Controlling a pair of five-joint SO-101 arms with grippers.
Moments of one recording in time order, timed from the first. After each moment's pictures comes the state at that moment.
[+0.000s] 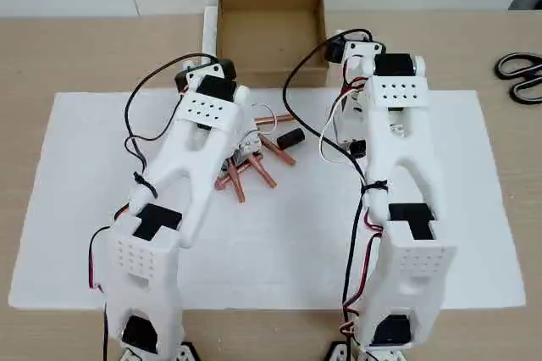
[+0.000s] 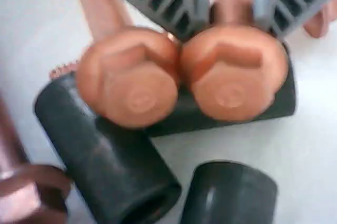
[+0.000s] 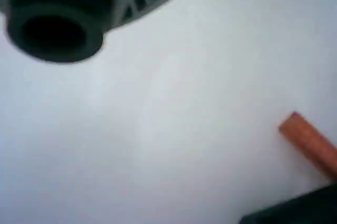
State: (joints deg) left arm 14.2 34.1 -19.6 88.9 42.9; right arm -4.6 26.3 -25.6 91.8 5.8
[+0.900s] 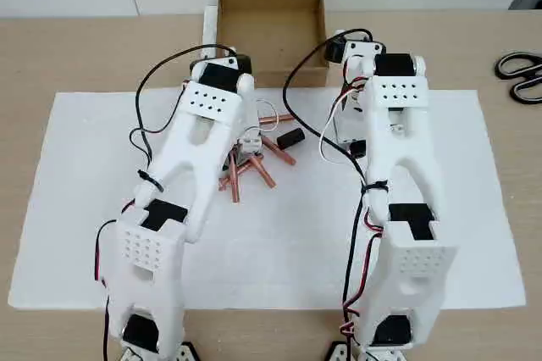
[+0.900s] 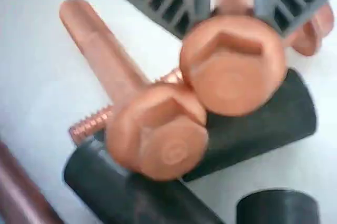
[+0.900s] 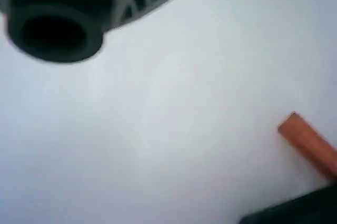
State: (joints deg) left arm 14.4 36.4 -32.0 99.1 32.3; right arm -4.7 26.3 -25.6 91.8 5.8
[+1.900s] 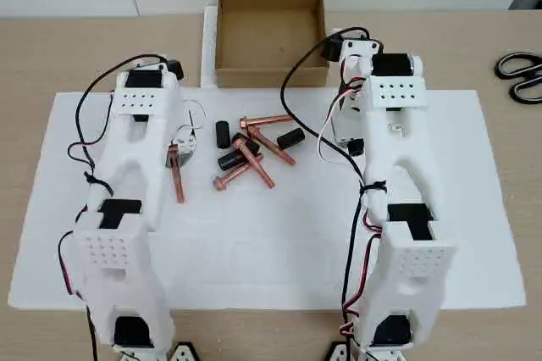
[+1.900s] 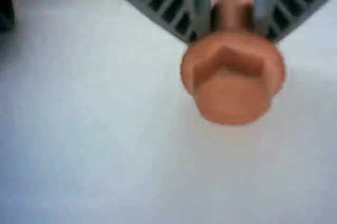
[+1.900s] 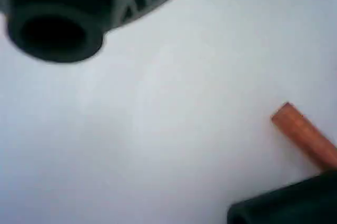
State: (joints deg) left arm -2.8 34.5 -18.9 90.7 20.9; right arm -5.1 26.3 -25.6 90.8 5.8
